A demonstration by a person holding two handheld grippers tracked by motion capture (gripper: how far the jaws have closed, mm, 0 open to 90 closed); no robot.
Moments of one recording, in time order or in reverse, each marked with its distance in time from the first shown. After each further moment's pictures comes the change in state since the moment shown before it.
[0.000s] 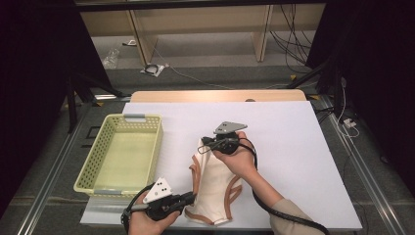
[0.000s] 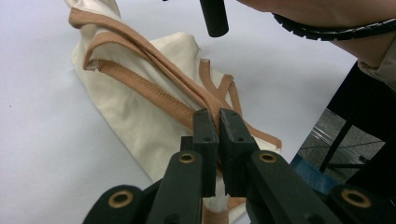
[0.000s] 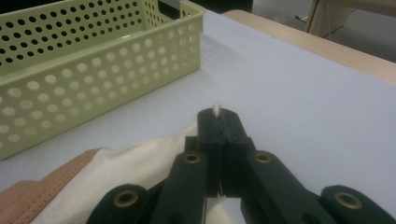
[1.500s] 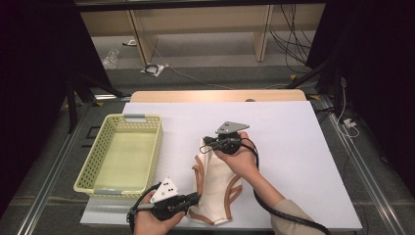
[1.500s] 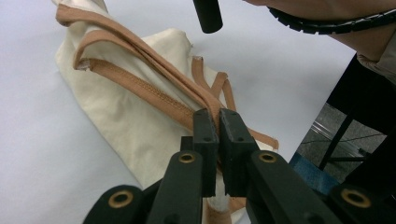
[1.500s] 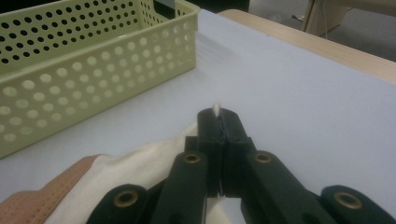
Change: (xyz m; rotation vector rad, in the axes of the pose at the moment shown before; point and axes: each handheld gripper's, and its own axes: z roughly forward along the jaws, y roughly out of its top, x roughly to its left) left arm -0.006 0.002 0.011 0.020 -0.011 0.026; right arm -0.003 -0.003 -0.003 -0.005 -0.010 0.013
